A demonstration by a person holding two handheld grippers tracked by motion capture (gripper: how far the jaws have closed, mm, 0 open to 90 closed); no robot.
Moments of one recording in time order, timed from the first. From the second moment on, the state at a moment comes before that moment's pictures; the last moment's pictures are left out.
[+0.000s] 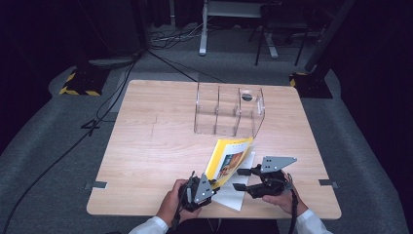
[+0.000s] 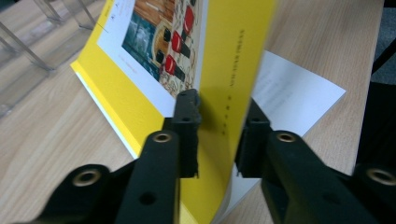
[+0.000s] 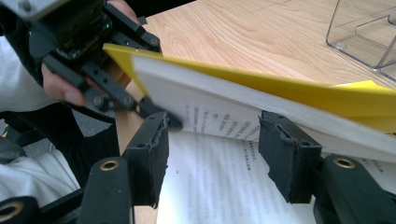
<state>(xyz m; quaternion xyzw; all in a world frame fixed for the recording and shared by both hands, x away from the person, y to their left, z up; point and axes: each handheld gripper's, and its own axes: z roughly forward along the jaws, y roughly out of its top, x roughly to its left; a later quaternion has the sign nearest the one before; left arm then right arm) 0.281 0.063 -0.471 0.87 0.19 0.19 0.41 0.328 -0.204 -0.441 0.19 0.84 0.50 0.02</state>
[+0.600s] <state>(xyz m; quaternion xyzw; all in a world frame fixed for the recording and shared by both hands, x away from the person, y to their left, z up) 0.295 0.105 -0.465 0.88 0.17 0.15 0.41 0.333 -0.200 -0.411 0.13 0.85 0.51 0.11</state>
